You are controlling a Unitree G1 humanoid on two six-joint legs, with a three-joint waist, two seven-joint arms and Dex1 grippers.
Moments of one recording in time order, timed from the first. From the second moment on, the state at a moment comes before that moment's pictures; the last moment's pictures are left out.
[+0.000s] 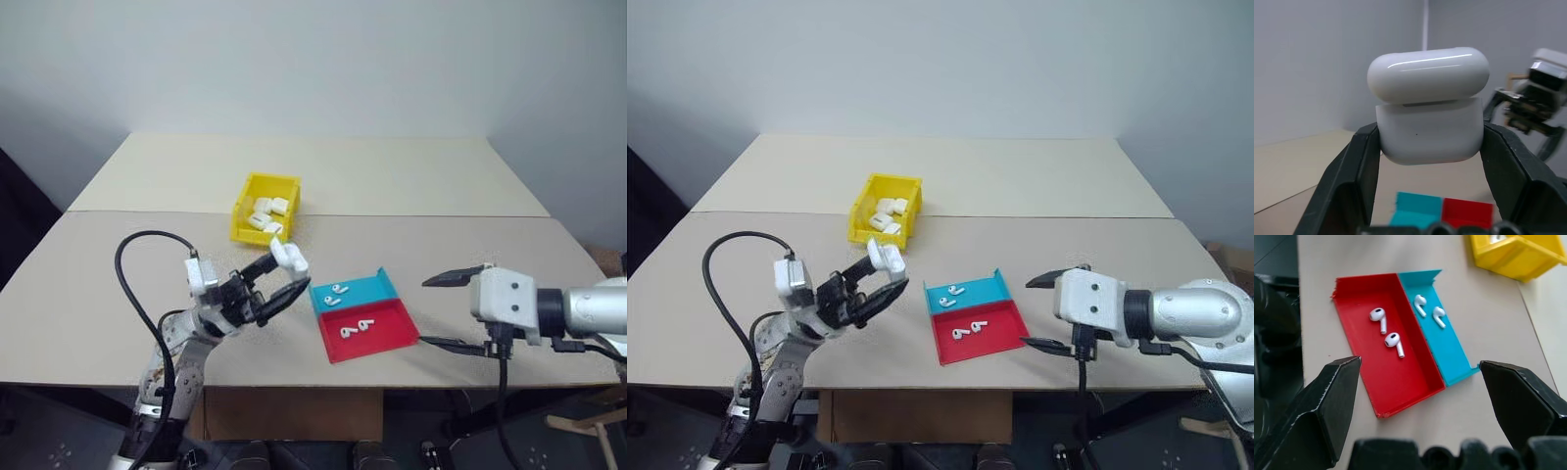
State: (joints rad) left arm -0.22 0.33 -0.01 -0.07 -0.73 -0.10 -1.13; right arm -0.21 -1.14 -0.11 -0.57 0.38 0.43 1.10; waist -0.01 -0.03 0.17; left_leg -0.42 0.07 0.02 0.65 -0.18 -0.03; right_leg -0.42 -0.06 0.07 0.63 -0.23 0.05
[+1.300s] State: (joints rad) left arm 0.02 0.30 0.12 -0.03 -0.70 -0.31 -1.46; right arm -0.85 -0.78 0.69 -0.15 -0.23 0.32 1.40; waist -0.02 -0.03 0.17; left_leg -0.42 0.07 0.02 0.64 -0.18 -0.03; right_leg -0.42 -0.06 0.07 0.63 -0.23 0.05
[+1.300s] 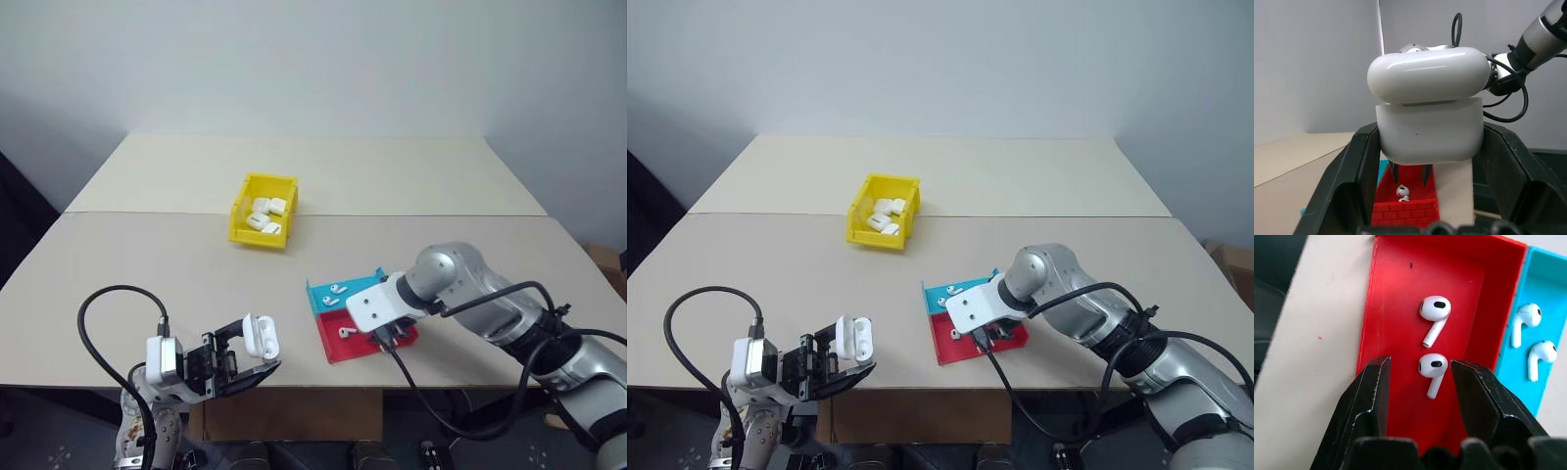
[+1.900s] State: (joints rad) left arm 0.06 0.30 0.10 -0.07 -0.67 -0.33 -1.38; right arm -0.88 -0.70 0.69 -0.02 -0.29 0.22 1.43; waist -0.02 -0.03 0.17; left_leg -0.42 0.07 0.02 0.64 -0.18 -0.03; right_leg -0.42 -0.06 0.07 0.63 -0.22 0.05
